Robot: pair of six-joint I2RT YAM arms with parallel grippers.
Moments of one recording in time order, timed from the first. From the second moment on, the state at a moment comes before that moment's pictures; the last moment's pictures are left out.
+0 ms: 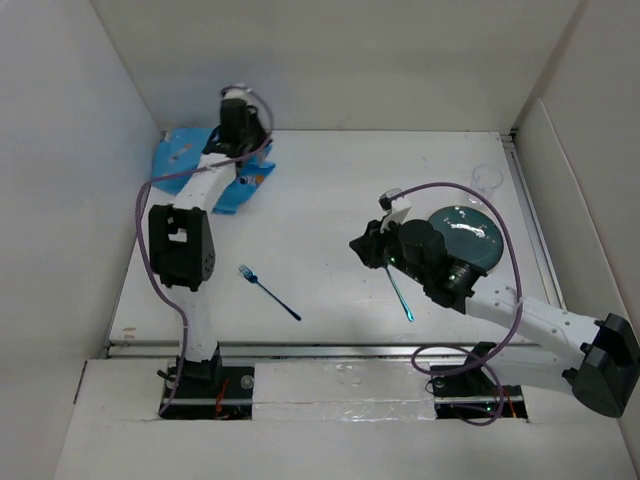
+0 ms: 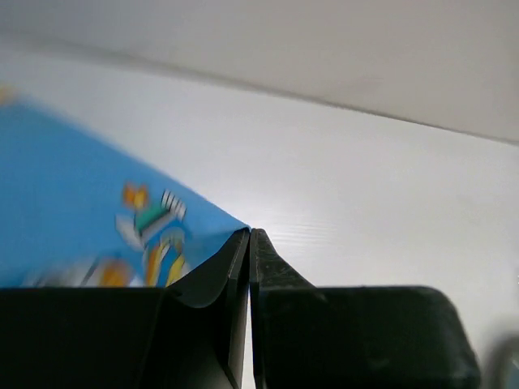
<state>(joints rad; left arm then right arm) -0.11 2.02 1.67 -0.13 0.02 -0.50 0.83 1.11 0.76 0.05 0.12 0.39</state>
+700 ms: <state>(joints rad) -0.56 2.21 2.00 -0.38 -0.02 -0.22 0.85 0.98 0.75 -0.01 0.33 0.46</state>
